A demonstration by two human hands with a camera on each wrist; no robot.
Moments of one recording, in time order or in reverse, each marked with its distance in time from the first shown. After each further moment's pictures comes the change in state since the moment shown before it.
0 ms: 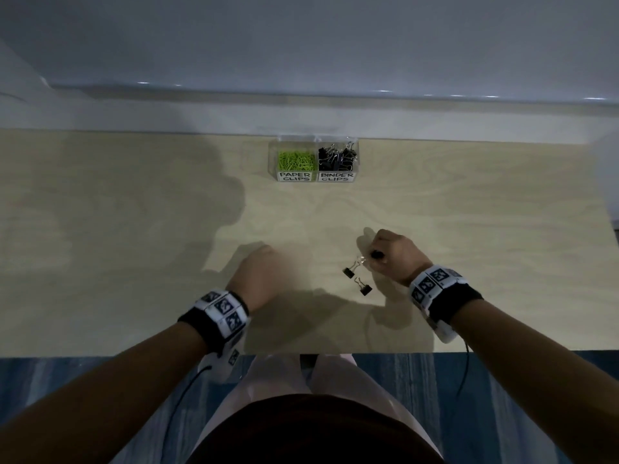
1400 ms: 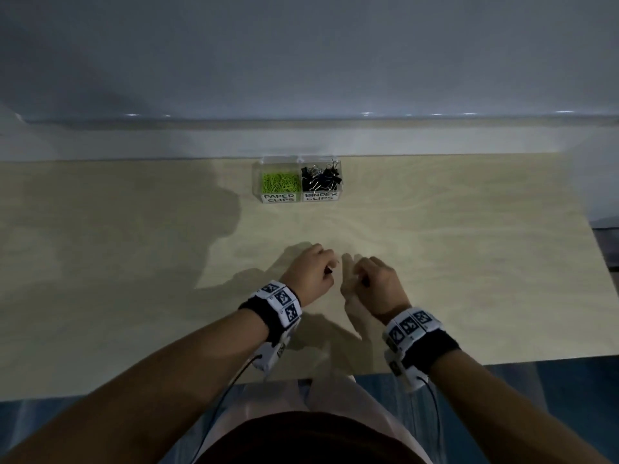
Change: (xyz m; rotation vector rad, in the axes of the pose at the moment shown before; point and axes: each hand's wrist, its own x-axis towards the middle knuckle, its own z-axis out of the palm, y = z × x) left_hand 0.071 0.069 0.039 -0.027 -0.112 0.215; right_hand -0.015 -0.027 0.026 0.260 0.296 0.215
